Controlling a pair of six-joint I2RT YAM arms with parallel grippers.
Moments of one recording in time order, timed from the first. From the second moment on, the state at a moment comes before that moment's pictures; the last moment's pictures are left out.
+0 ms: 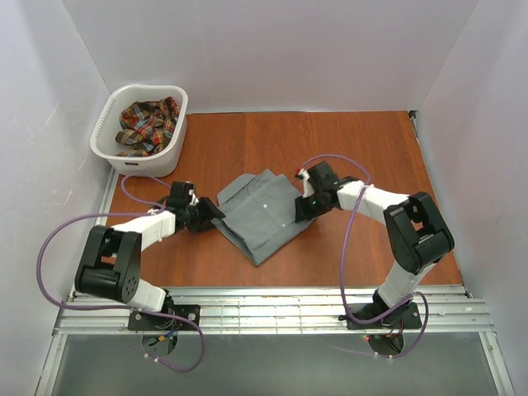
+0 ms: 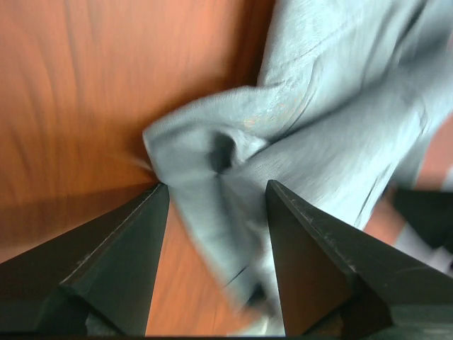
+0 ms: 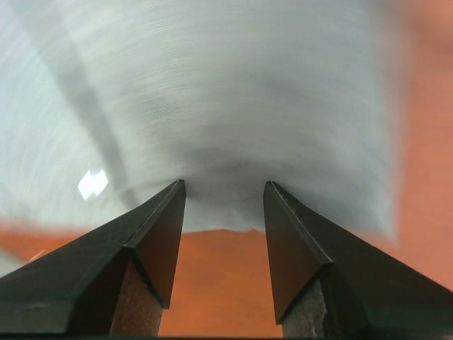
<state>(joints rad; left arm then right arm) -0.21 1.51 0.69 -0.14 0.27 -0.81 0.60 1.70 0.98 -0.41 -0.27 0.19</state>
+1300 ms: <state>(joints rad) -0.36 1.50 0.68 -0.25 0.32 -0.72 1.20 1.91 1.39 -0.52 0.38 0.47</state>
